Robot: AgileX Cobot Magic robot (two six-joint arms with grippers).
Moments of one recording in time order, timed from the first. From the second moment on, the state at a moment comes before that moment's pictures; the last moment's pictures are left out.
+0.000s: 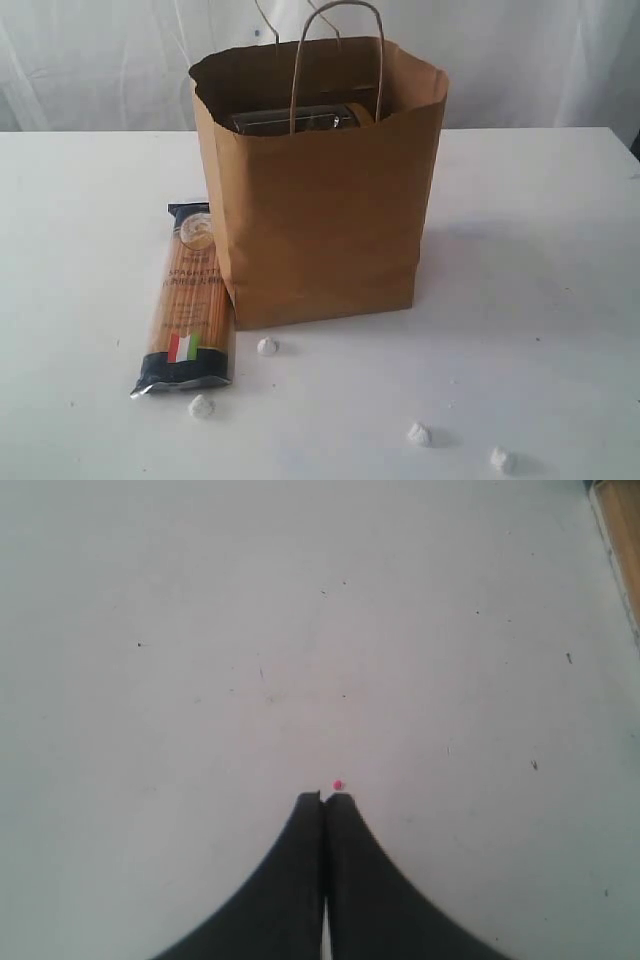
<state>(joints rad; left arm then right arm) 0.04 0.20 0.02 0.02 0.44 -0.16 -0.02 0.08 -0.31 -0.71 -0.43 0.66</state>
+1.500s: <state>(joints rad) 0.04 0.20 0.02 0.02 0.44 -0.16 0.04 0.00 0.00 0.13 0.32 -0.10</state>
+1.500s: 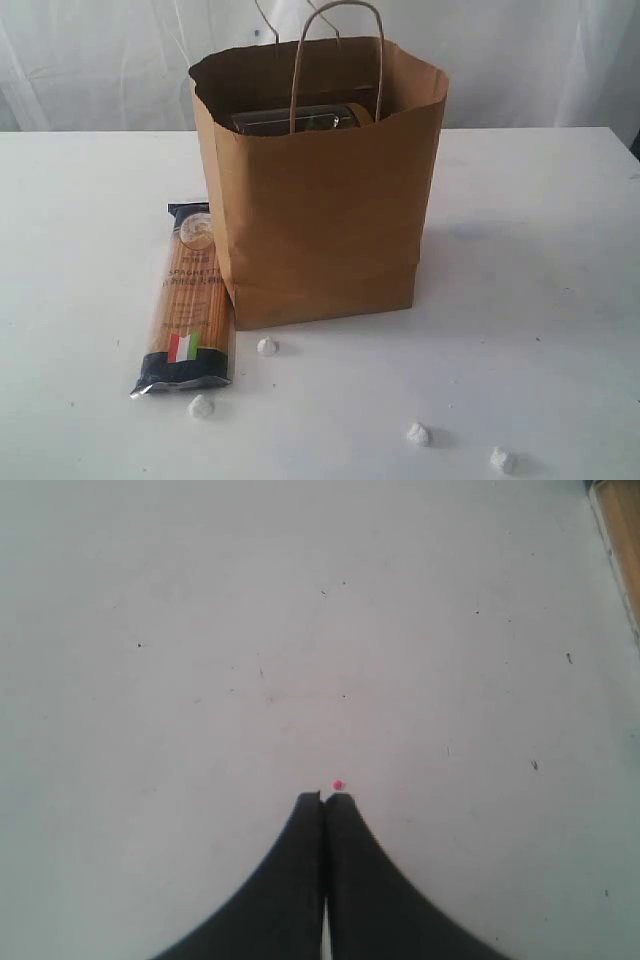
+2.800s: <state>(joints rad) 0.03 1.07 -0.47 0.01 -0.14 0.22 0.04 0.00 0.00 0.13 0.32 -0.11</state>
